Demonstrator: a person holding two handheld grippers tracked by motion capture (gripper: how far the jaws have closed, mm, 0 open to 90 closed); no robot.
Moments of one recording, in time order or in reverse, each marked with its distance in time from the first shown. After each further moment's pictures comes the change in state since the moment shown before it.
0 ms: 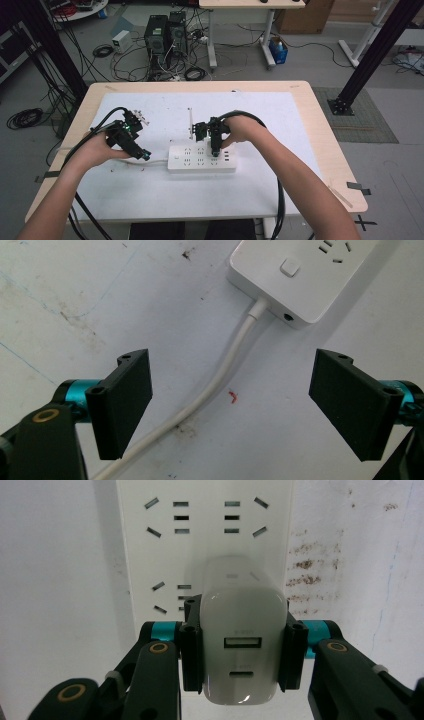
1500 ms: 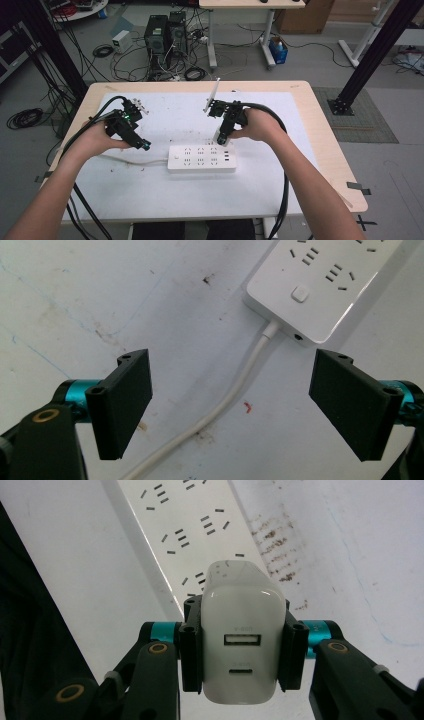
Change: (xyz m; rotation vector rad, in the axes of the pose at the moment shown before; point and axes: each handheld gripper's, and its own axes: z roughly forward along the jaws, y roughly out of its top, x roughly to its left) left arm 0.009 0.017 -0.019 -0.017 0.024 0.018; right arm 0.007 -0.048 -0.069 -0.206 0.037 0.439
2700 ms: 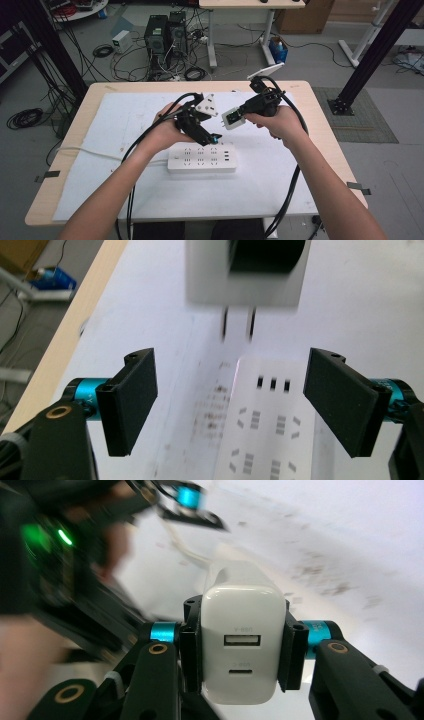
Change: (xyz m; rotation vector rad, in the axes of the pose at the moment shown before) left arm -0.093 0.118 0.025 -0.400 -0.058 0.427; right arm -0.037 -0.071 -0.054 -0.461 0.364 0.601
